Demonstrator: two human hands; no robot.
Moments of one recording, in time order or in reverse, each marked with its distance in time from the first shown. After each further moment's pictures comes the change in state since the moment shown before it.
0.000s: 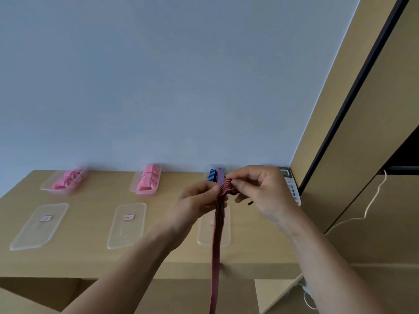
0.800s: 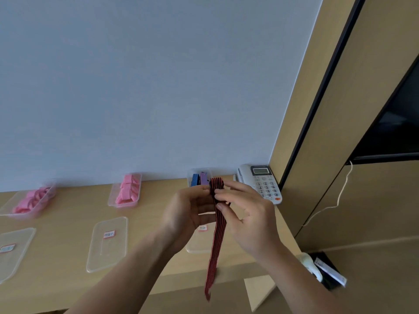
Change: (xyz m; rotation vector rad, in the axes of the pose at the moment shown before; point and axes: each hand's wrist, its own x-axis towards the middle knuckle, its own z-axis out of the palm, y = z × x) left_hand 0.027 -0.005 0.005 -0.307 -0.090 -0.171; right_hand -0.036 0.030 0.025 -0.579 0.401 -0.570
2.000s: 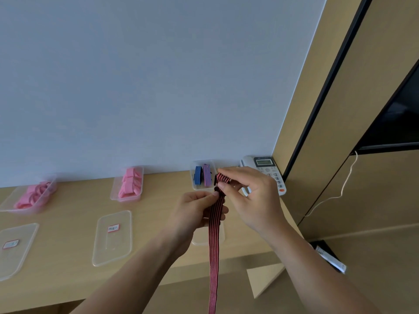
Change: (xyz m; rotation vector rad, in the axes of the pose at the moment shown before) left_hand -0.004 -0.017 -0.015 0.279 0.108 -0.009; right_hand 0.023 0.003 0.011 0.099 -0.080 0.188
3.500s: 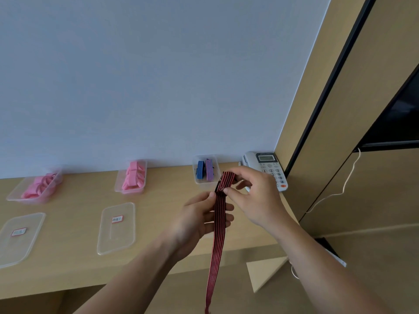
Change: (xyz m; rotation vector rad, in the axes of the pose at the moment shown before) left_hand -0.015 -0.022 0.001 -0.202 -0.074 -0.071; right_hand -0.006 -0.001 -0.005 -0.055 -0.175 0.194
